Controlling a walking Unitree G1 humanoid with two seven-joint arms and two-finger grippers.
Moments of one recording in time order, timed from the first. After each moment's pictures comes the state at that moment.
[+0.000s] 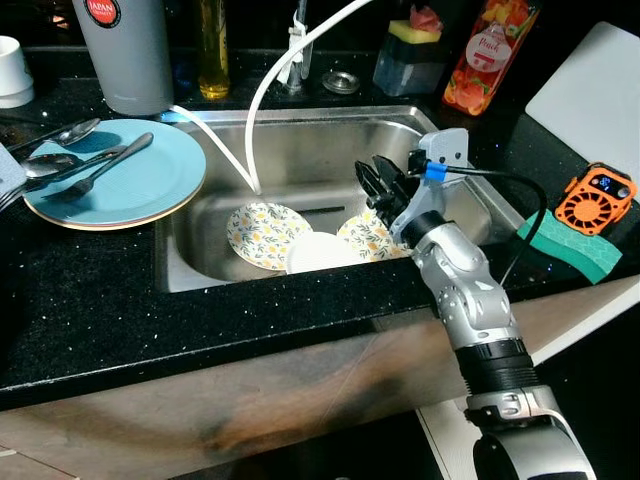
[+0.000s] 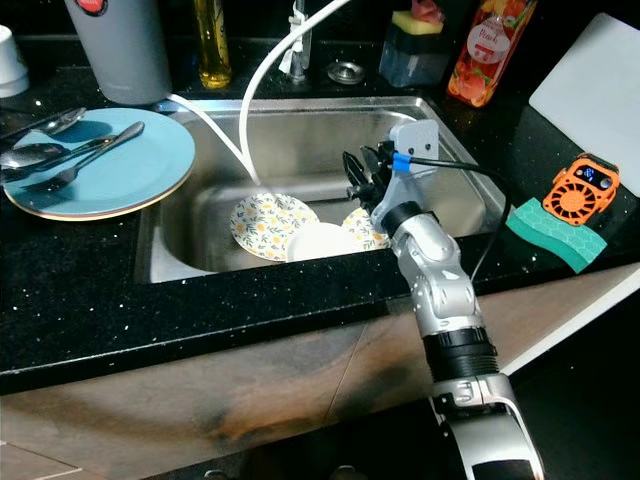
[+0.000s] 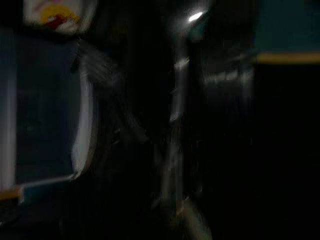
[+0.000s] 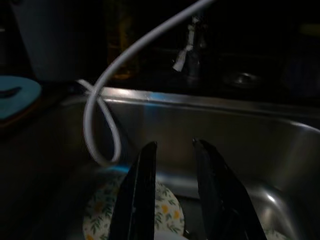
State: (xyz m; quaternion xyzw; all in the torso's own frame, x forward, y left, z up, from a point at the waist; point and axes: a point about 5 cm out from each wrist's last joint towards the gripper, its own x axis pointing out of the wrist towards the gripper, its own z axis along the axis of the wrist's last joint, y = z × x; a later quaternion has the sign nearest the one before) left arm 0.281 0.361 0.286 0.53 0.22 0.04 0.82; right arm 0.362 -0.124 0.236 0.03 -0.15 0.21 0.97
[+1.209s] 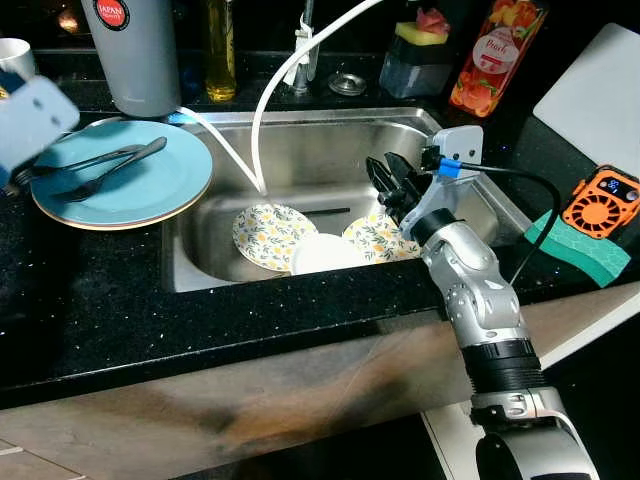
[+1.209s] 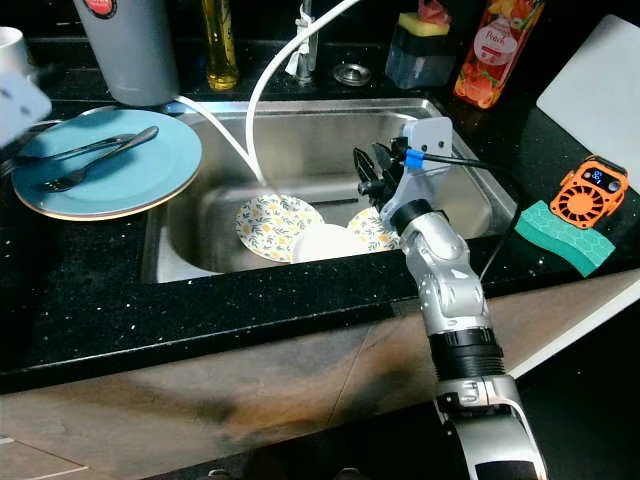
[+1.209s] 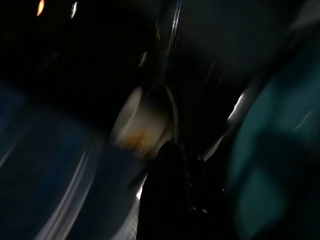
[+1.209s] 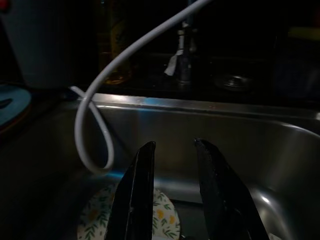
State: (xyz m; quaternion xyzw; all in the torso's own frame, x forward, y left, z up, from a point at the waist) left arm 0.346 0.305 0.330 0.46 -0.05 0.07 0.89; right arm 0.362 -0.135 0.240 0.03 -0.16 0.19 0.97
